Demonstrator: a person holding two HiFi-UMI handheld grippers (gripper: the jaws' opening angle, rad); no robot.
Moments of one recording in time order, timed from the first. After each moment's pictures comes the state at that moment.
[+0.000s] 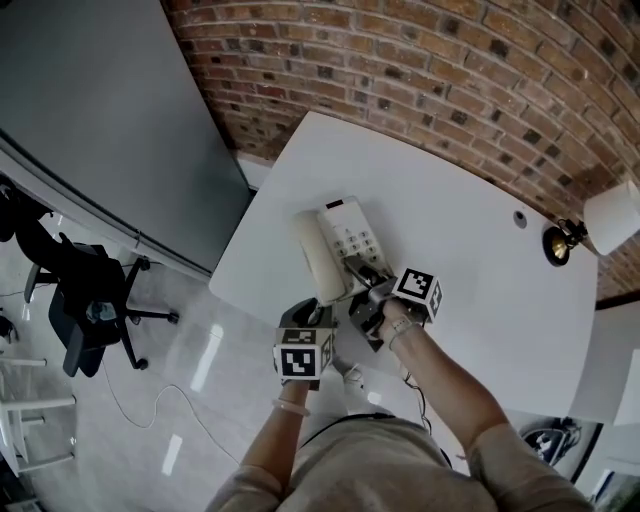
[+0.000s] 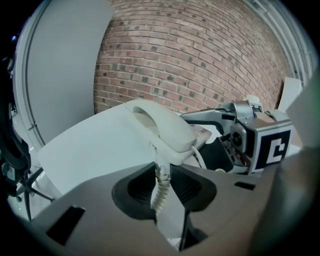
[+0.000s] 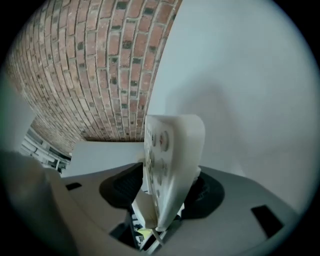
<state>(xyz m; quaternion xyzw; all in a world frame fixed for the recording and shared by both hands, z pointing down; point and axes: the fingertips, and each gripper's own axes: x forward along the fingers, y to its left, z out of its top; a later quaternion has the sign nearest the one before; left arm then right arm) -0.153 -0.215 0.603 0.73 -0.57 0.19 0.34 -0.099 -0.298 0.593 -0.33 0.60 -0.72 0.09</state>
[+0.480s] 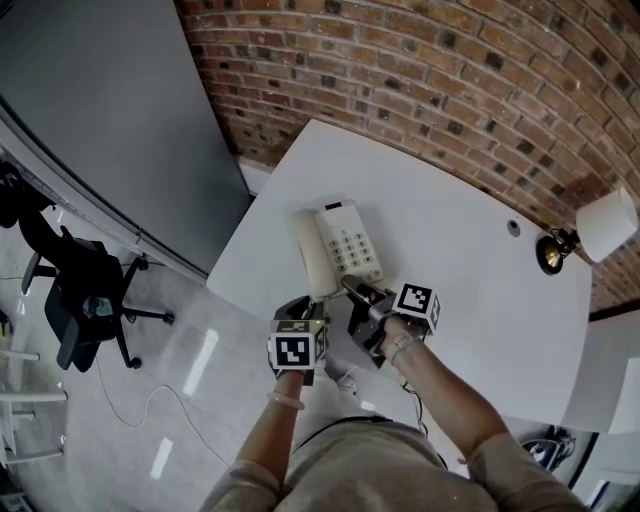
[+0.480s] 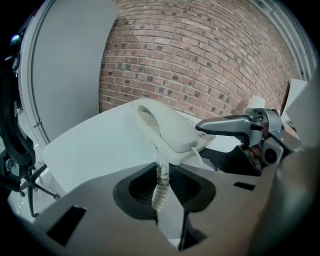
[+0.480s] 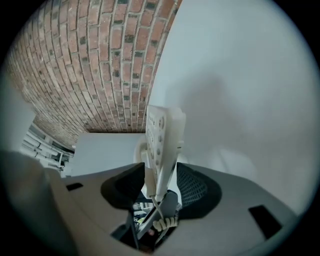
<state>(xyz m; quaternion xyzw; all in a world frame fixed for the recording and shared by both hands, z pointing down) -0.162 -0.217 0.603 0.71 -0.58 0.19 0.35 -0.094 -0.261 0.581 -0.29 0.62 -0.73 0.06</state>
